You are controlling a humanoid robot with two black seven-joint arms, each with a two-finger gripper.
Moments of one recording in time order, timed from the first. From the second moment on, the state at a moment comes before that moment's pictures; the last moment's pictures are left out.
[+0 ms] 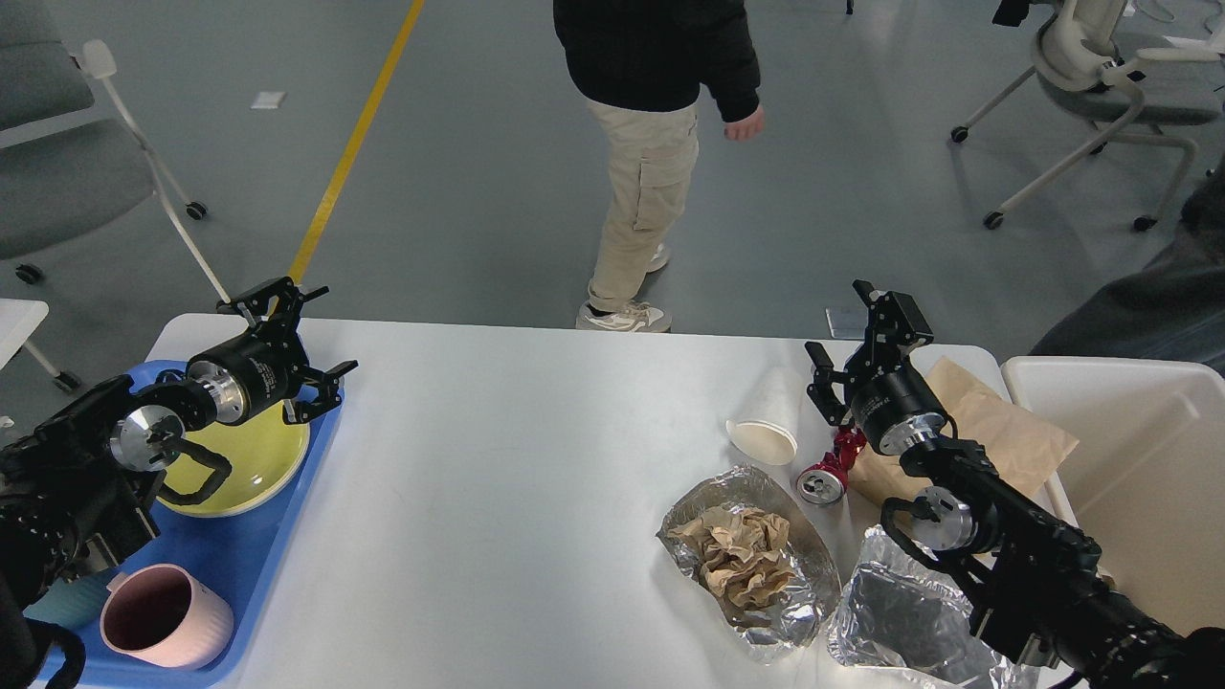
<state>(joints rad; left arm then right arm) -0.87 0.30 -0.30 -0.17 -0.23 -0.61 0.04 0.55 -0.14 0.85 0.60 -0.45 0.21 0.45</state>
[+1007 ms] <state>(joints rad) -0.87 0.30 -0.30 -0.17 -0.23 -0.61 0.04 0.55 -0.14 0.85 0.60 -0.45 0.21 0.45</state>
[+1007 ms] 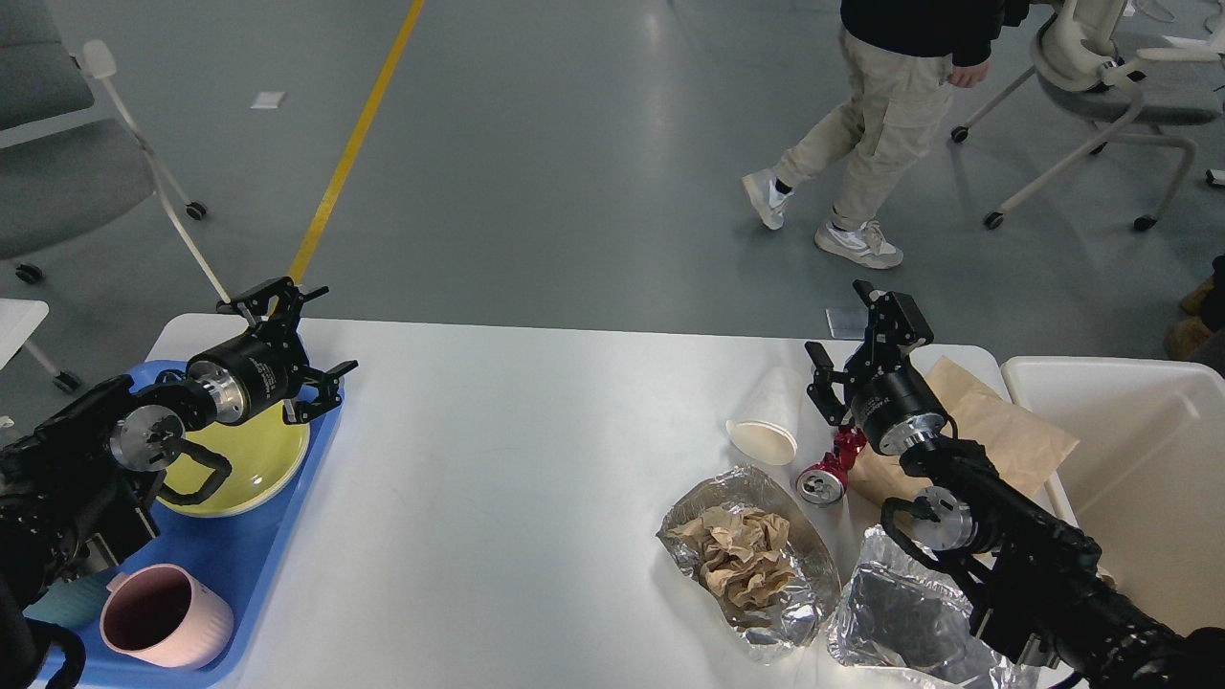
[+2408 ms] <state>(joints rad) -0.87 0.30 -0.30 -0.17 -0.23 -0.61 0.04 0.55 -0.14 0.84 0.60 -0.45 0.22 0.45</state>
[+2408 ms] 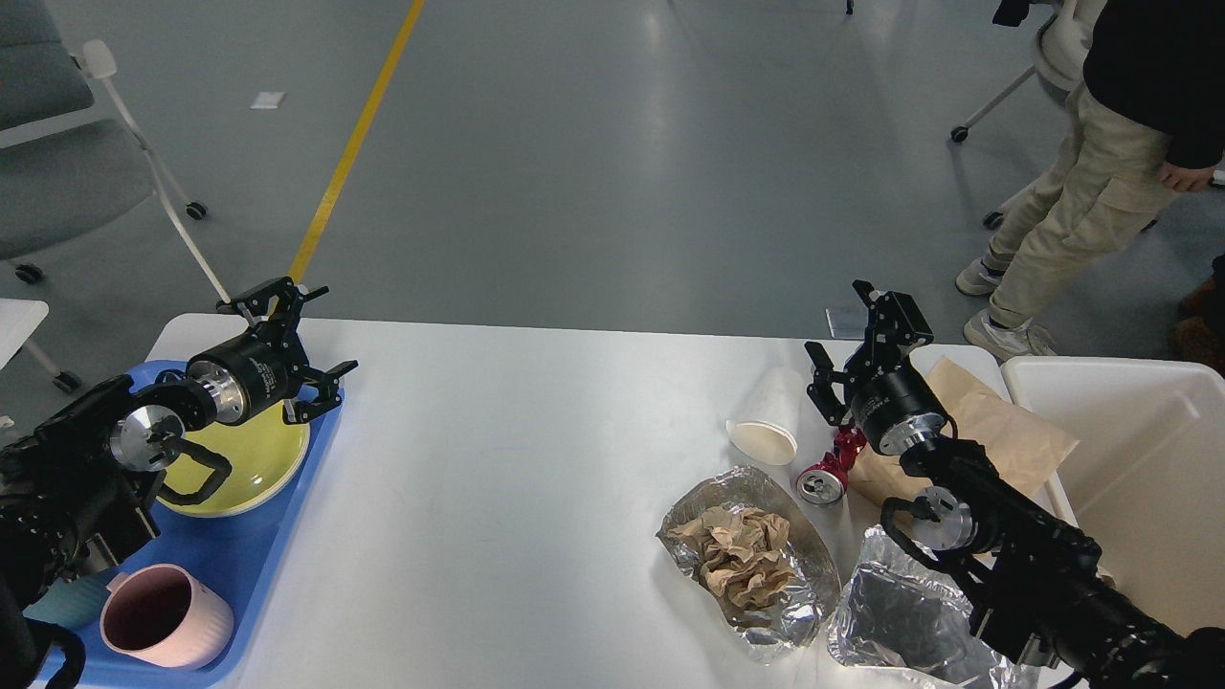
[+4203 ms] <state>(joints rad) -0.87 0.30 -0.30 -0.17 -0.23 -0.61 0.04 1.31 -0.59 -0.26 0.47 -0.17 0.22 0.44</state>
